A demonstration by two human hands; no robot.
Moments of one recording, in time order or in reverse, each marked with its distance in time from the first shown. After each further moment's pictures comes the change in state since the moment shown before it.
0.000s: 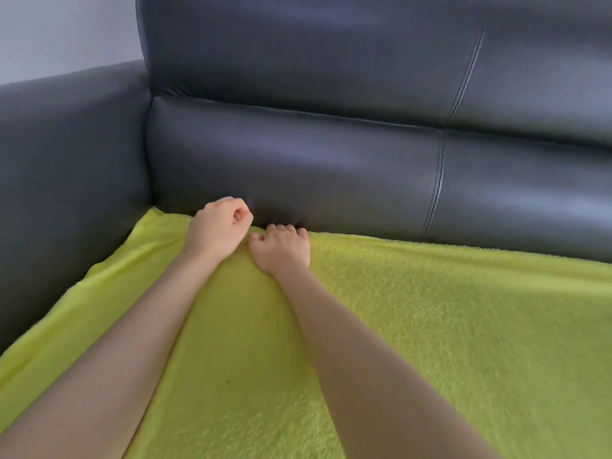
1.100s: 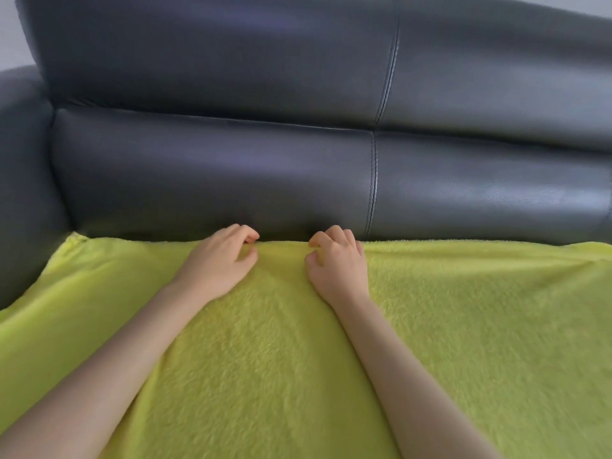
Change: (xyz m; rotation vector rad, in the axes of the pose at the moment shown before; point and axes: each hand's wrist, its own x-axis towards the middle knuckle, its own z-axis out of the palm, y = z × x) left_hand -0.022 0.074 0.023 0.000 -0.300 0.313; right_hand -0.069 0.140 -0.041 0.072 0.453 0.138
